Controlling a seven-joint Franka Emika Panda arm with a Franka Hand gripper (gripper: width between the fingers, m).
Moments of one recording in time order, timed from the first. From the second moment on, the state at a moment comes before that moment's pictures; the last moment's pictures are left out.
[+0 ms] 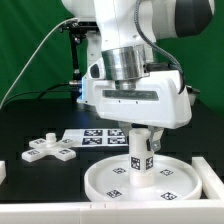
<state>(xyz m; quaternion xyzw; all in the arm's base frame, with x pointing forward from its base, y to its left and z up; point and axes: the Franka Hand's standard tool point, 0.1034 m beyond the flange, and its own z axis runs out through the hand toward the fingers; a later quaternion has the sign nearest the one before) 0.561 0.039 0.069 -0.85 0.53 -0.01 0.08</state>
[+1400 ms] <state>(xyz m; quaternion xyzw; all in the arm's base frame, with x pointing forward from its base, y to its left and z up) 0.563 0.018 0.117 -0.87 0.48 0.00 0.11</state>
